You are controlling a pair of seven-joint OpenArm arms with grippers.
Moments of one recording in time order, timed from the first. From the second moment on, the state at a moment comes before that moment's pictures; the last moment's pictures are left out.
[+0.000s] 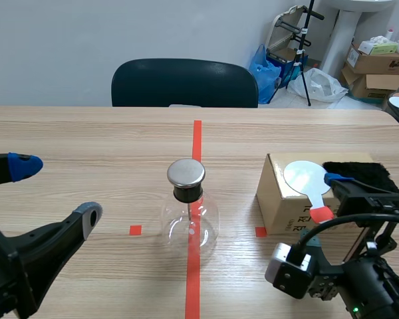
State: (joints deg) left arm 47.9 -32.6 -8.2 119.0 -21.3 -26.4 -9.2; right arm -27.6 13.5 -6.6 80.5 -74.5 -30.0 8.2
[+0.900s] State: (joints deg) left arm 47.9 -32.6 -8.2 119.0 -21.3 -26.4 -9.2; right arm -26.9 13.5 -6.6 80.5 -74.5 -30.0 8.1
